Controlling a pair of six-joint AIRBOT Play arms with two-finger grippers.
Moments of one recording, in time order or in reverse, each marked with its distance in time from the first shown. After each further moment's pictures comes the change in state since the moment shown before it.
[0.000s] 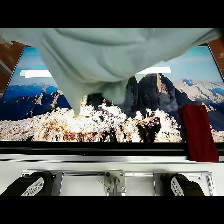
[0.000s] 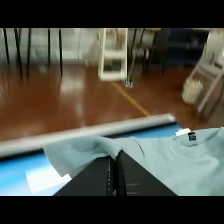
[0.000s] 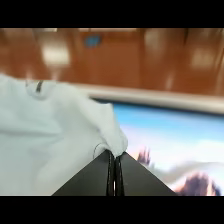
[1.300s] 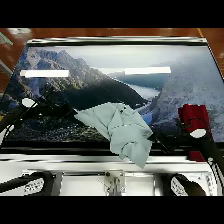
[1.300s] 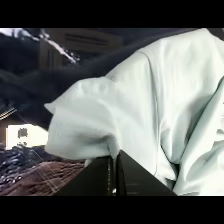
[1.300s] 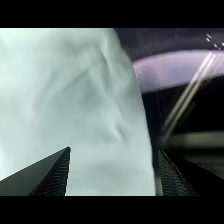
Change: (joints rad) left arm -0.051 -0.339 -0.975 -0.023 -0.004 -0.132; right arm -0.008 -0.224 -1.198 -0.047 0.064 0.295
